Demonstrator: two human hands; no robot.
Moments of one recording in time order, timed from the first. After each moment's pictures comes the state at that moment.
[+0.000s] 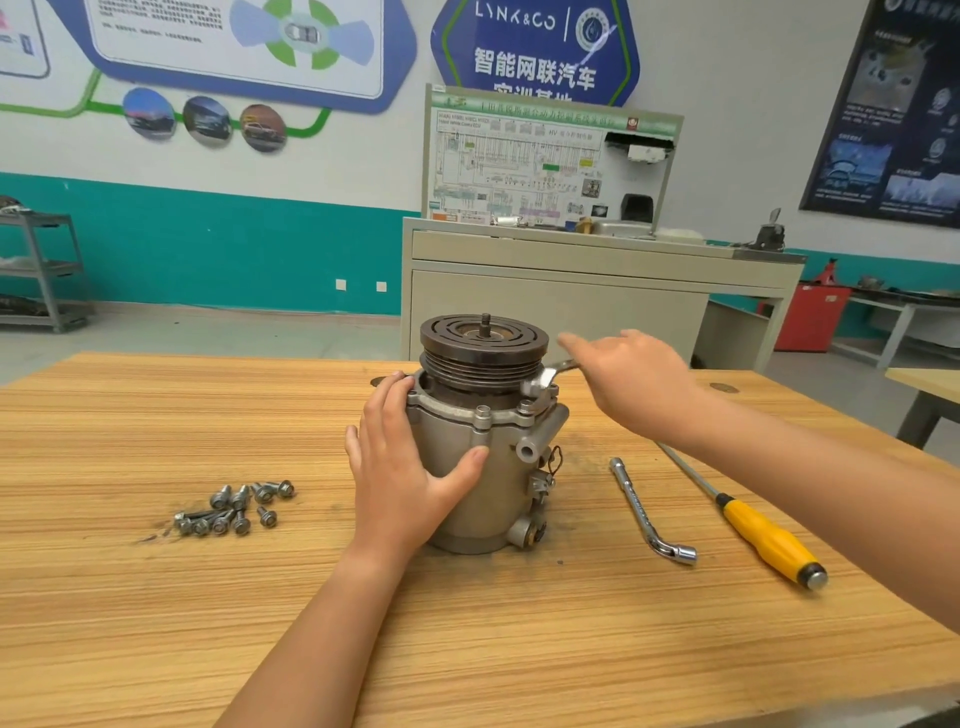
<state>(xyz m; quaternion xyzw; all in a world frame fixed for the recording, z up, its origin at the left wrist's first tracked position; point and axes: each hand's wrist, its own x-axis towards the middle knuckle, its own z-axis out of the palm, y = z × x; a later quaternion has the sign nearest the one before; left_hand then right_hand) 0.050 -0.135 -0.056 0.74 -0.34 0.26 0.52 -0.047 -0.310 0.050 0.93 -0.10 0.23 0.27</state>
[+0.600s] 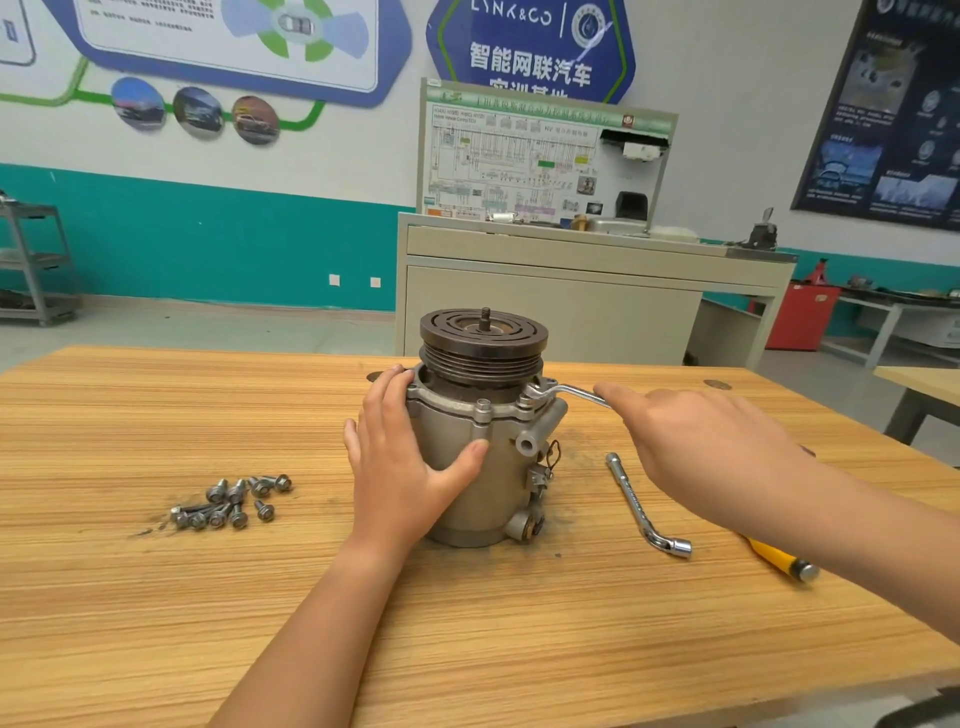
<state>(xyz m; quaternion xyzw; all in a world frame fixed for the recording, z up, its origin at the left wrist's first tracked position) 0.052 -0.136 -0.056 0.74 -0.34 0.27 0.52 -0.120 -0.260 0.048 0.95 -0.17 0.13 0.22</state>
